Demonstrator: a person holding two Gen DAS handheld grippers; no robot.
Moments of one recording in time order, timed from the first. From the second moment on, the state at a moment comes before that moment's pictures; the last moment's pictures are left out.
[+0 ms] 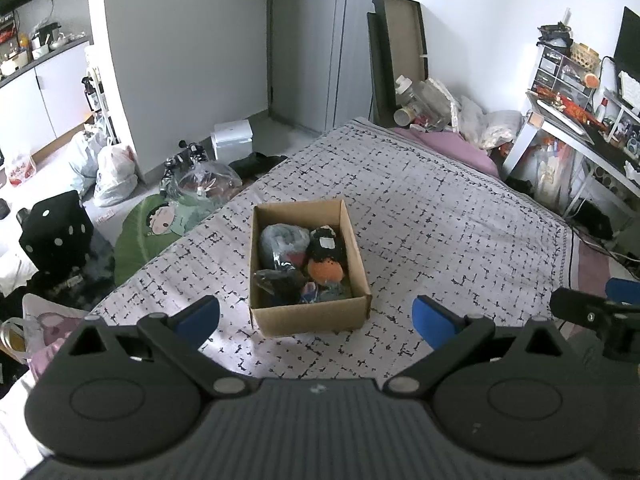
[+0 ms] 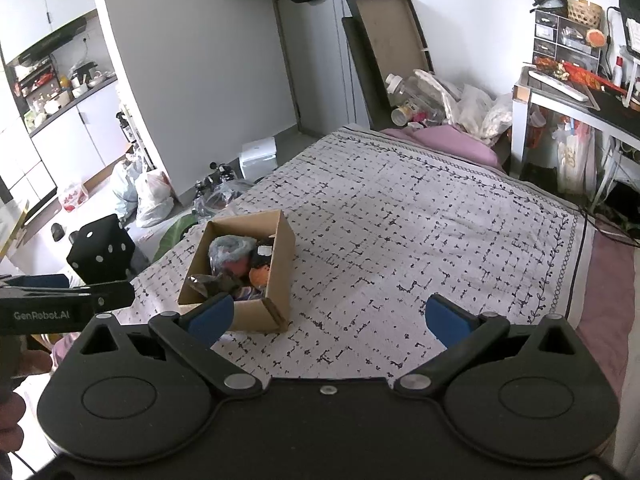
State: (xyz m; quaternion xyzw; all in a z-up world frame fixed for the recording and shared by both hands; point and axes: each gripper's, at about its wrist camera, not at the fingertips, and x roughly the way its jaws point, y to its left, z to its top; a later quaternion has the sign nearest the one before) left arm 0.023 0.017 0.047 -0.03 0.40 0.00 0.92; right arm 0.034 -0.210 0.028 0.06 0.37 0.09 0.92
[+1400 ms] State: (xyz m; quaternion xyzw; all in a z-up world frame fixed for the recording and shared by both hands) left arm 0.016 0.009 0.047 -0.02 0.40 0.00 0.92; right arm 0.030 -0.213 0.027 0.06 0.37 0.08 0.92
